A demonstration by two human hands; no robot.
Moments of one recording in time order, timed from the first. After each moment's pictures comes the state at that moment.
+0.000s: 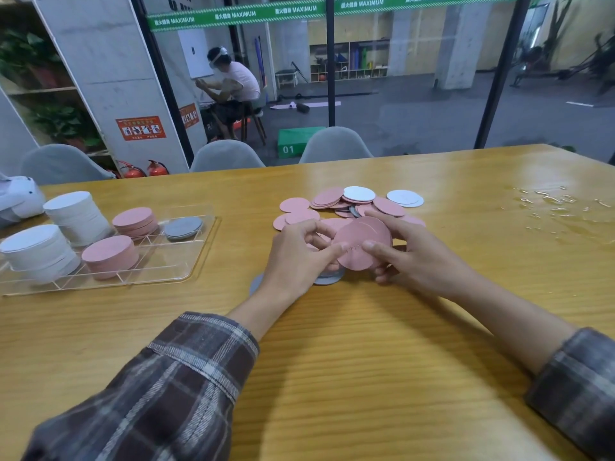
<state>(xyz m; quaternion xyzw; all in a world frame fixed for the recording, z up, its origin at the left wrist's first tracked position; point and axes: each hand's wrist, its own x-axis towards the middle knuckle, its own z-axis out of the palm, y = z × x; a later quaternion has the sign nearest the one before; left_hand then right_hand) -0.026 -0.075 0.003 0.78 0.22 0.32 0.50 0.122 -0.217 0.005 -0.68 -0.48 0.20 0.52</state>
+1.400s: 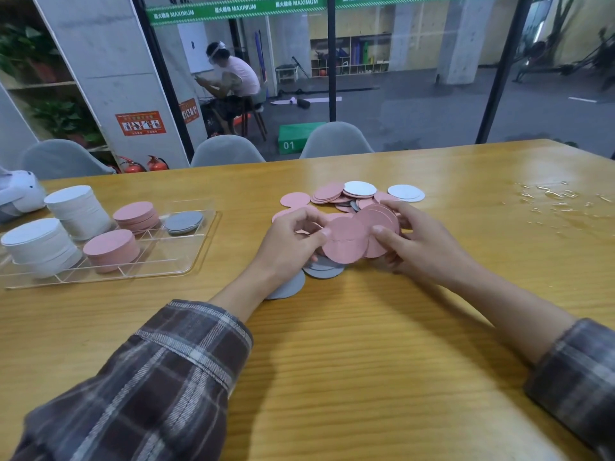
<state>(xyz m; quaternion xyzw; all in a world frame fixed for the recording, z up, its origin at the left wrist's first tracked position) -0.030 -0.049 0.005 0.80 0.19 0.29 0.50 0.131 -0.220 0.003 -0.73 -0.44 0.12 0.51</state>
